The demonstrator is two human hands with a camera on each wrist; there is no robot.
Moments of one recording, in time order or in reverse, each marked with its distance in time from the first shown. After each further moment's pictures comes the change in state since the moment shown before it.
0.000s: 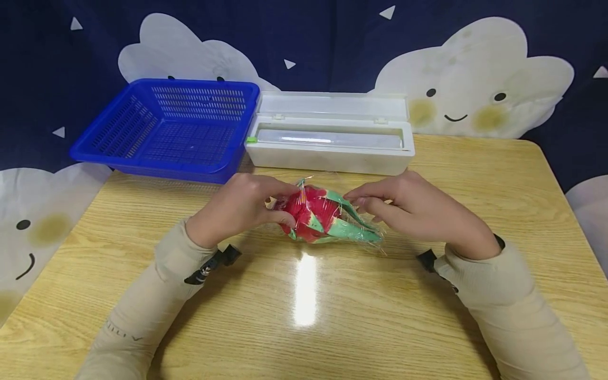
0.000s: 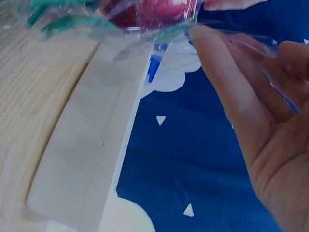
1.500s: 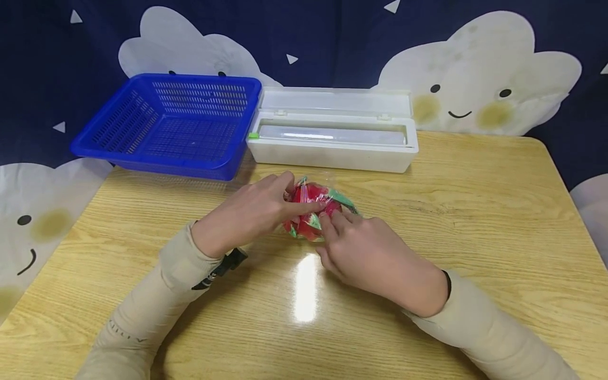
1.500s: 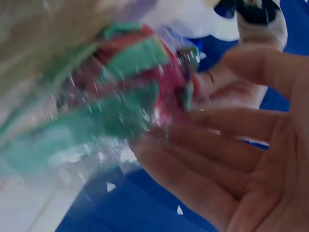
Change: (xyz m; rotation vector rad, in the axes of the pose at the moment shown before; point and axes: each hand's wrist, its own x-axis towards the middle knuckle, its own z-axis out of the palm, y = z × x) left_hand -0.008 0.014 0.008 0.363 -0.061 0.181; right_hand 0.010 -0.063 0.072 -0.631 0.058 -0.130
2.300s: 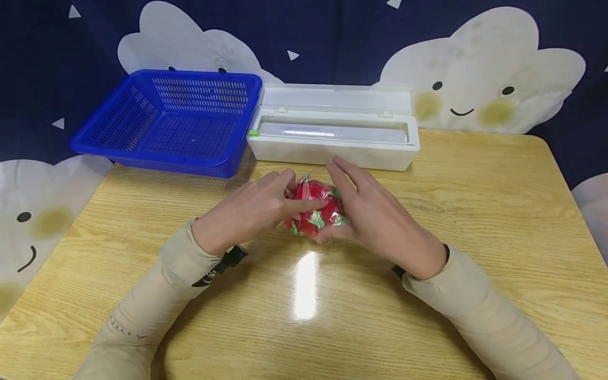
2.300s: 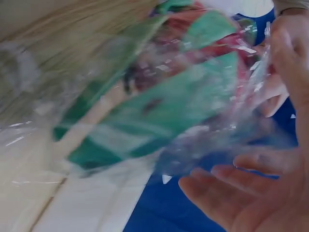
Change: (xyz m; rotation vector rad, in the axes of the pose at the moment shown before) left_hand 0.002 -0.002 0.000 -0.034 -0.003 0.024; right_hand 0.012 0.037 0.015 0.308 0.090 0.225
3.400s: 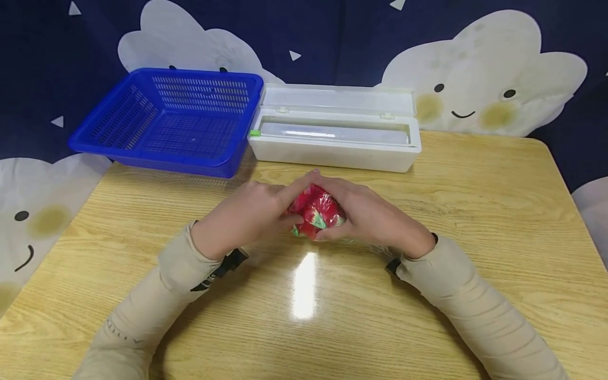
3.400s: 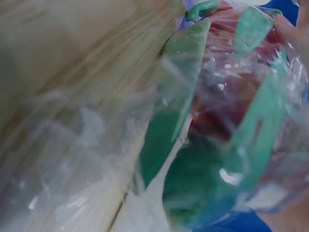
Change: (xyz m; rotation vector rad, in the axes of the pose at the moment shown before) left_hand 0.001 0.006 -0.008 -0.190 -0.007 -0.105; right_hand 0.015 0.025 0.019 0.326 -0.335 0.087
